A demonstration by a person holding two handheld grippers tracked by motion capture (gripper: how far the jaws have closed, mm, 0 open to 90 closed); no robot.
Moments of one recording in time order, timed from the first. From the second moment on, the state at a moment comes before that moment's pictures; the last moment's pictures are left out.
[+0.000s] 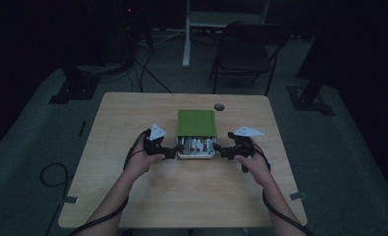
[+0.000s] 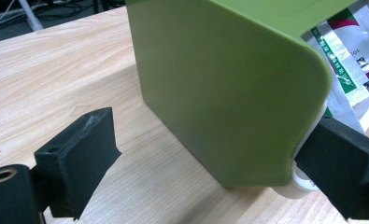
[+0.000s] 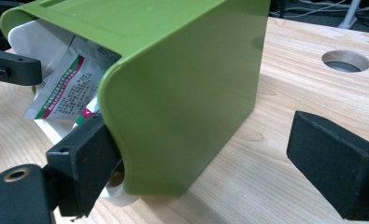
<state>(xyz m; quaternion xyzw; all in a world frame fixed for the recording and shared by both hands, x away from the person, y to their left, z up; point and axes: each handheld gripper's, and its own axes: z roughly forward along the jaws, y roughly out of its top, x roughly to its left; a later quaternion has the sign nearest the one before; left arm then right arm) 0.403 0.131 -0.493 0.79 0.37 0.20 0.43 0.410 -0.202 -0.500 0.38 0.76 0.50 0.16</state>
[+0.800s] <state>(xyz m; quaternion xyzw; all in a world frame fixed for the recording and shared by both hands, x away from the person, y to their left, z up) 0.399 0.125 -0.488 0.80 0.37 0.19 0.44 0.408 -0.199 -0.498 0.39 0.76 0.50 0.15</state>
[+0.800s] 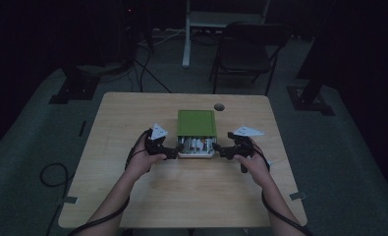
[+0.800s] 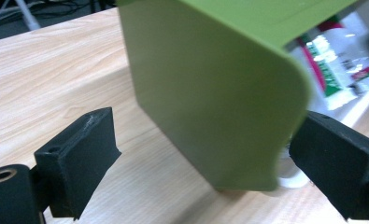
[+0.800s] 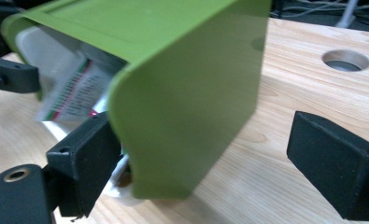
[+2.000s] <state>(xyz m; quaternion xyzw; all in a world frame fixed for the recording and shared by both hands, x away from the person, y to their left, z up) 0.367 0.163 -0.495 0.79 0.40 0.19 0.42 0.371 -0.211 -0.509 0.37 0.78 0.48 0.15</state>
